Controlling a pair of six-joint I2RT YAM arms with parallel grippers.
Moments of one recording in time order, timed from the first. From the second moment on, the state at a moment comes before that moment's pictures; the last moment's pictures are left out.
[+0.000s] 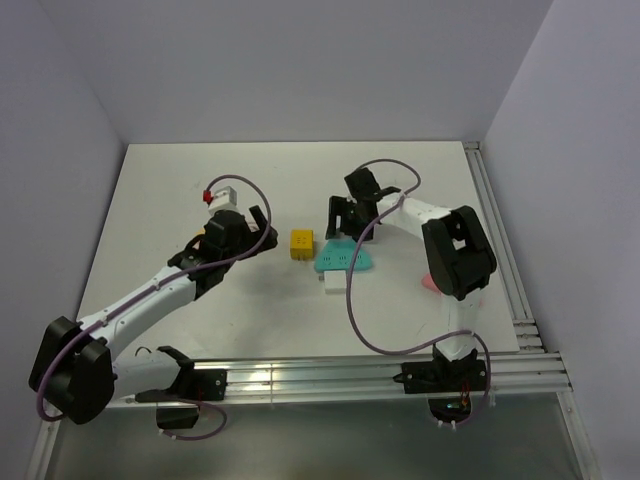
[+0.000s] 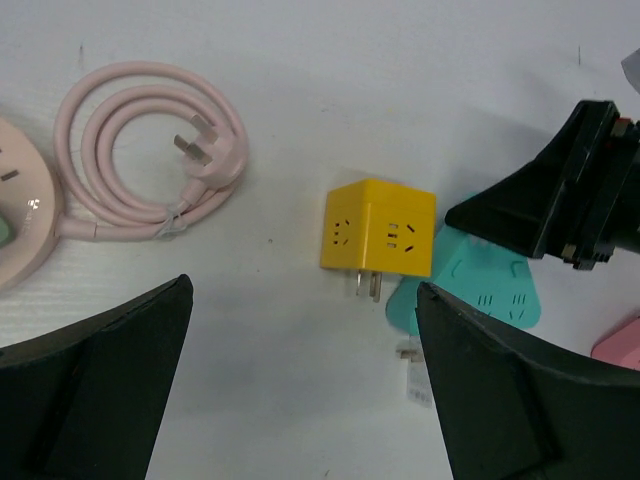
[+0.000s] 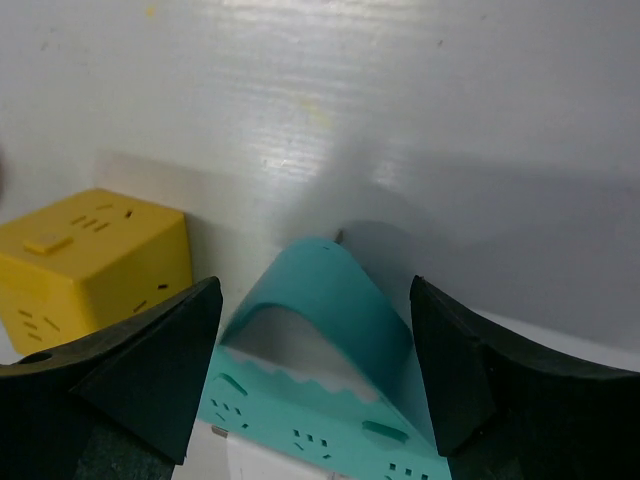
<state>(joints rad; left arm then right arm) -0.57 1.17 0.72 -0.12 -0.26 -0.73 0.43 1.96 1.33 -0.44 -0.16 0.51</state>
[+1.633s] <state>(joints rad) -0.53 0.97 0.52 0.17 -0.39 -0.67 0.77 2.00 1.50 -0.48 0.15 0.58</state>
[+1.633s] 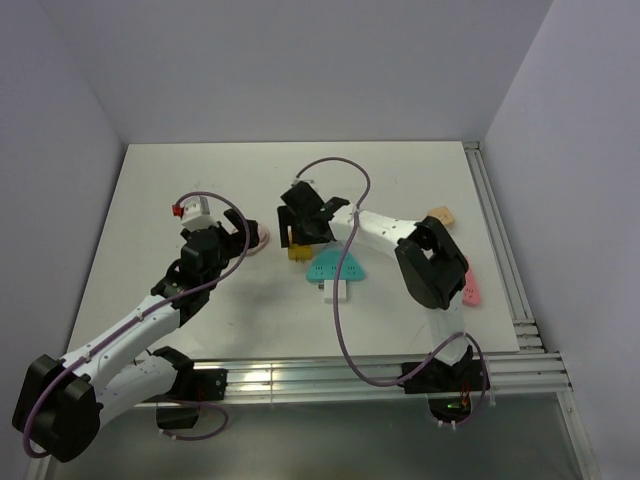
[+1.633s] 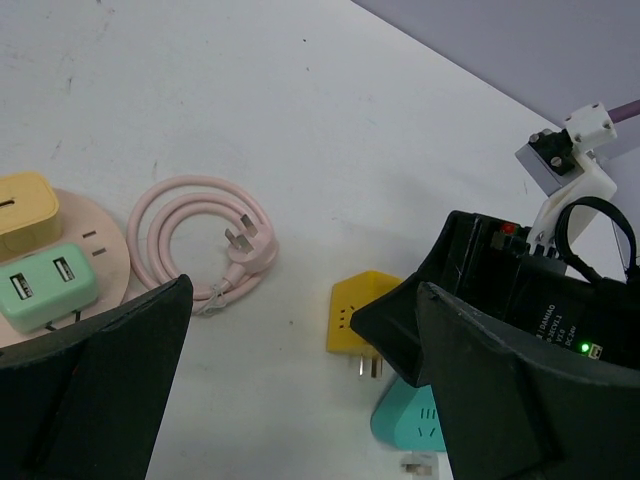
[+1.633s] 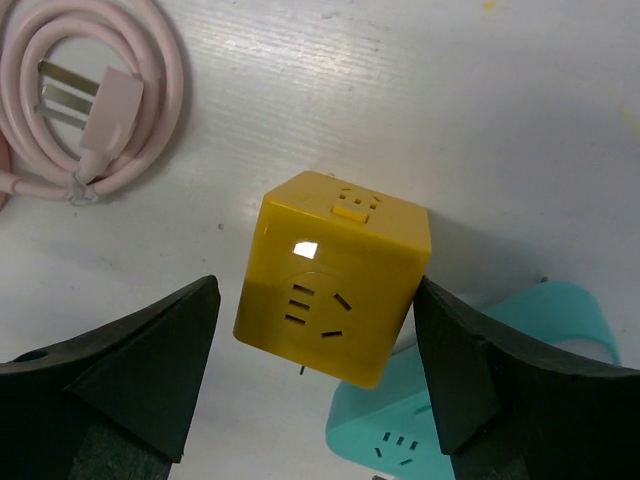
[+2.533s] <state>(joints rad) -0.50 0.99 0.52 0.12 -0.33 -0.68 0.82 1.74 1.15 -0.21 -0.15 0.32</state>
